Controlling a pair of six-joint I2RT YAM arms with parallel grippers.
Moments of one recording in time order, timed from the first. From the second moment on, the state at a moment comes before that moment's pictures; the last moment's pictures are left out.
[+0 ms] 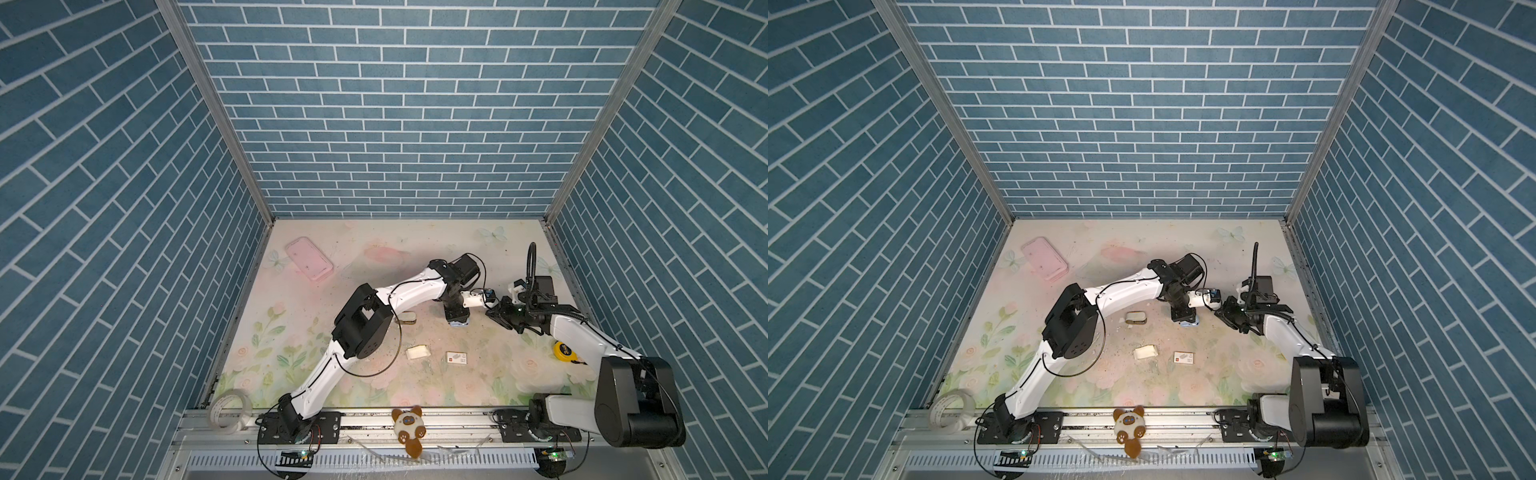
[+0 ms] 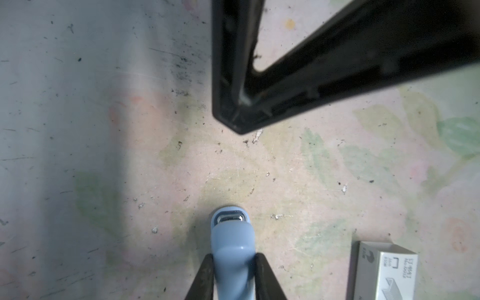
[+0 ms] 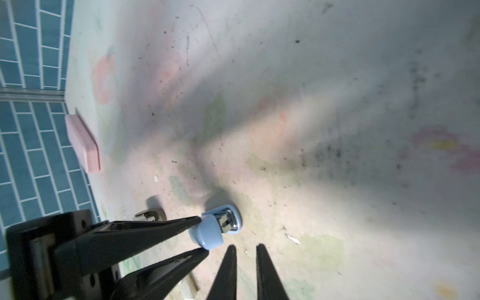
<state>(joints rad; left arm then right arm) -0.92 2.37 2.04 -0.91 0.31 0.58 0.06 1.28 0.63 -0.40 -0.48 0.58</state>
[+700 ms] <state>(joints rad) -0.93 2.48 2.25 -1.10 0.28 0.62 0.04 1.23 0.60 -0.48 -0.35 0.58</state>
